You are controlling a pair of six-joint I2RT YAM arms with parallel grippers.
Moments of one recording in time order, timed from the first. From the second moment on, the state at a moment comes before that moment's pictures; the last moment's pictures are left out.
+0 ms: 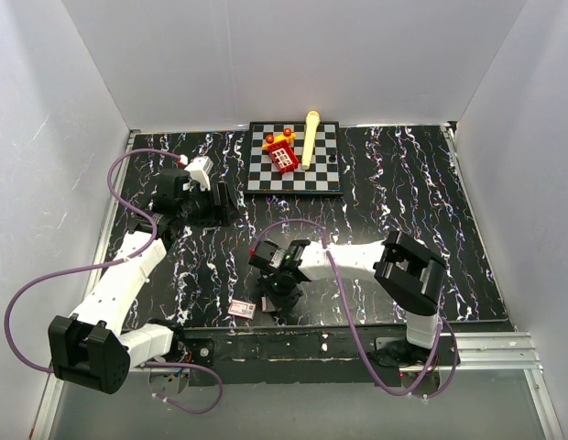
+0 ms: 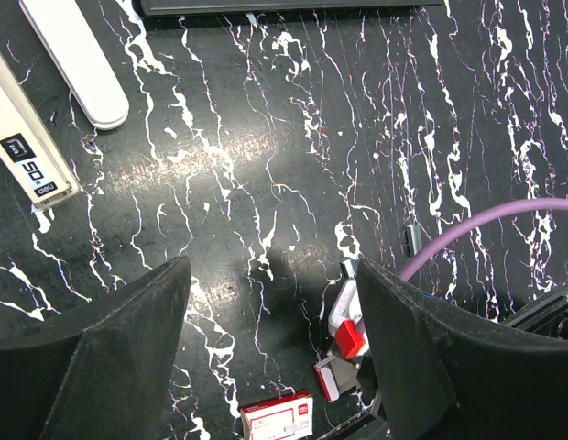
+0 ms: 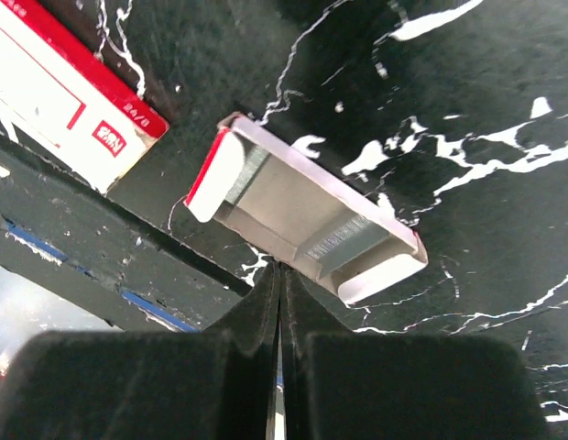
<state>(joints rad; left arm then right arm) -0.26 1.14 0.96 -0.47 0.29 -0.29 1.20 1.87 1.21 -0.67 -0.20 0.60</state>
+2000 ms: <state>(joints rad) -0.26 1.08 0.94 -0.45 0.24 -0.32 0.84 1.72 1.12 -0.71 0.14 0.68</state>
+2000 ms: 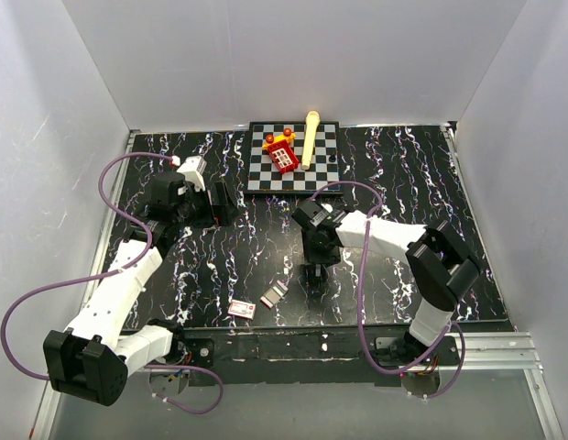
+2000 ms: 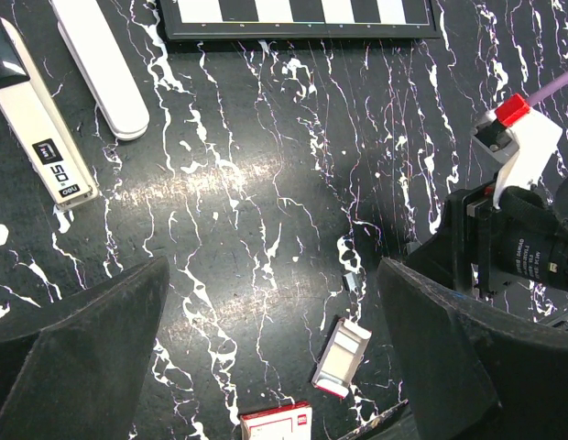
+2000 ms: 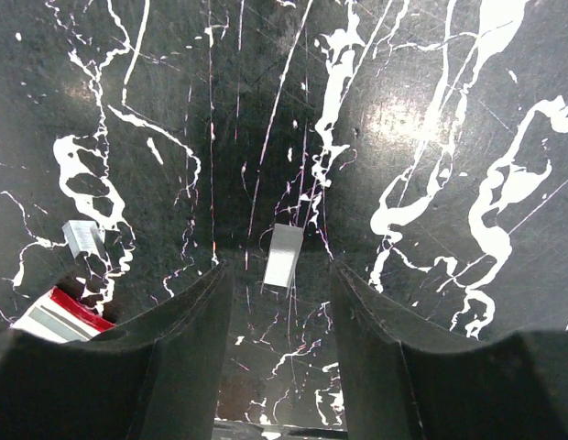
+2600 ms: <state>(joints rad) -0.26 1.08 0.94 -0.45 0.24 -0.31 0.84 1.77 1.12 -0.70 0.16 0.78</state>
